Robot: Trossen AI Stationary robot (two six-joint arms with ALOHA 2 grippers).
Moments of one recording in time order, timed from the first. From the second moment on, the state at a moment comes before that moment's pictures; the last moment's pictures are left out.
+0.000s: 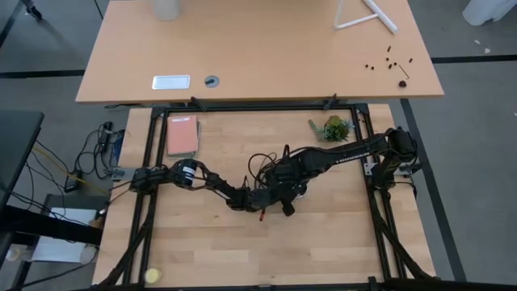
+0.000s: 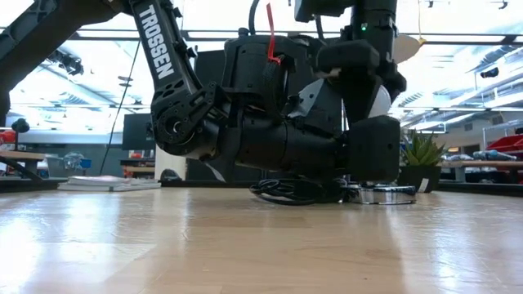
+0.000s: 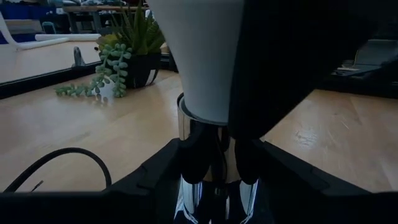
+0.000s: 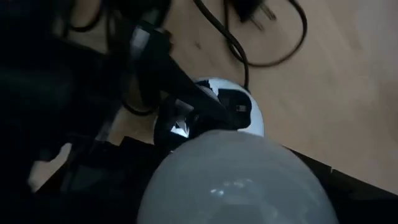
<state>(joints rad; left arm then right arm) -0.17 2.44 1.28 1.07 -0.64 -0.09 0.11 1.77 1.37 -1.09 0.14 0.79</state>
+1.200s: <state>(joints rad) -0.18 2.44 1.28 1.07 -0.50 -0.08 0.55 1.23 0.91 -0.91 0.60 0.88</state>
